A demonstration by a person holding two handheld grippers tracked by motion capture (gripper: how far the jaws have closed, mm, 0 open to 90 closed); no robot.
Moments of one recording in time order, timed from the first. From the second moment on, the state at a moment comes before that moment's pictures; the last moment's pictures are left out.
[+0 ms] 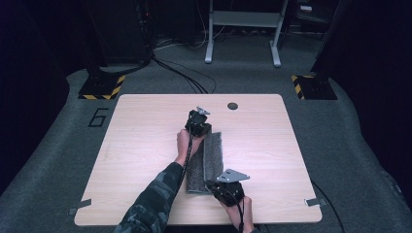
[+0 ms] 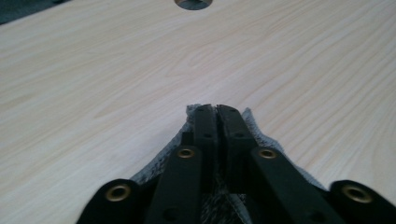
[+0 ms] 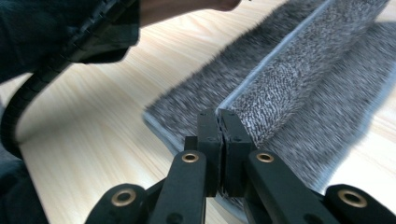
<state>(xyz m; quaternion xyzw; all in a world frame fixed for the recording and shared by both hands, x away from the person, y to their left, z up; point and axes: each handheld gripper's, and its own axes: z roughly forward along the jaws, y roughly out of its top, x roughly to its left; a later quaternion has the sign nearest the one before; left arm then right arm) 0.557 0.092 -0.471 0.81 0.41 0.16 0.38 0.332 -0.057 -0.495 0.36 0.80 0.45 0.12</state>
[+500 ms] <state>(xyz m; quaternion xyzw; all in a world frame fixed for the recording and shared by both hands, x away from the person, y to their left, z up) 0.520 0.145 -0.459 0.80 0.42 0.14 0.40 0.326 -0.115 -0.502 0.43 0.78 0.43 0.13</state>
